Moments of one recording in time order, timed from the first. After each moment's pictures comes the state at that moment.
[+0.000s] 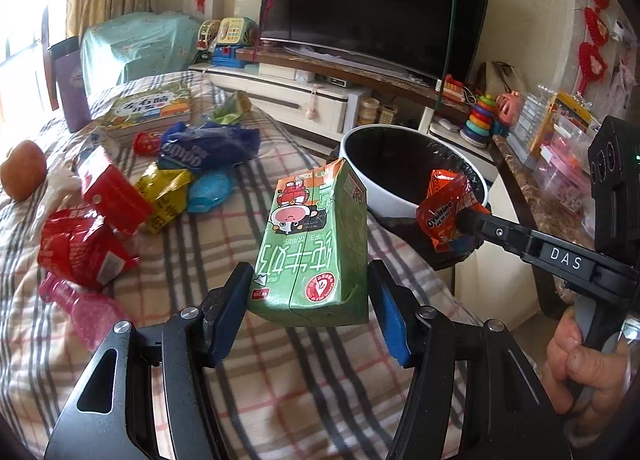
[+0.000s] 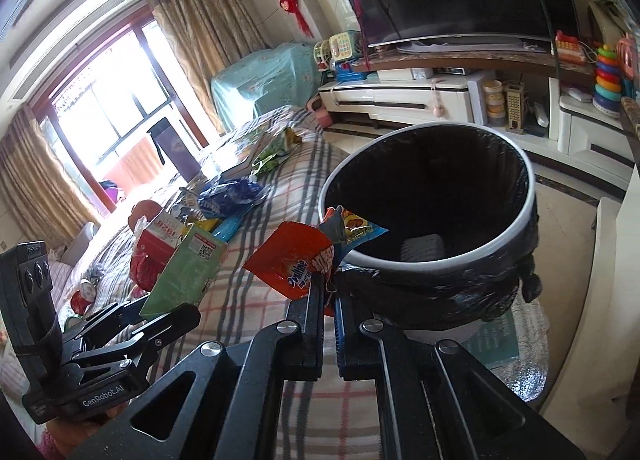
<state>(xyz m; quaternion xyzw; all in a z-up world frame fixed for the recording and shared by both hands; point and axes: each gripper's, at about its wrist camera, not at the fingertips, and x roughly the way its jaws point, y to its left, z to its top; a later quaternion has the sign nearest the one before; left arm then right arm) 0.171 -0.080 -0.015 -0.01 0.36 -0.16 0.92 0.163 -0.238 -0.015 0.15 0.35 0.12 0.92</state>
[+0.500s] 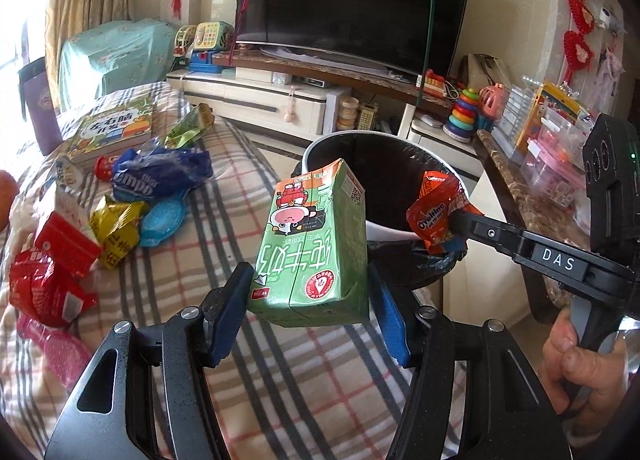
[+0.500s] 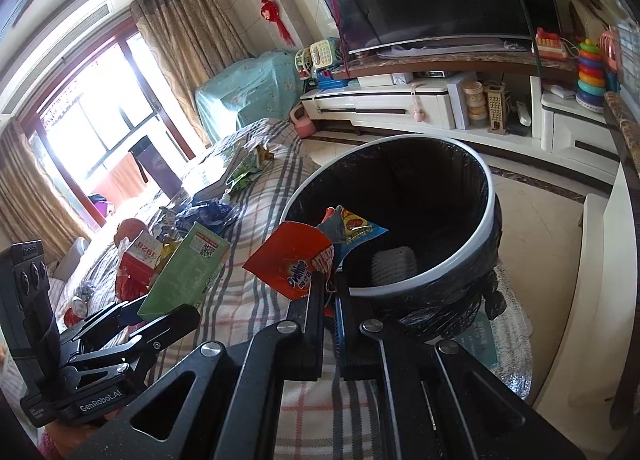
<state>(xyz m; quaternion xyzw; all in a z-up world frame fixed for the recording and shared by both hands) 0.192 -0.114 -0.007 0.01 0.36 -0.19 0.92 0.172 -0.268 -0.012 0.16 0.34 0.10 0.92</state>
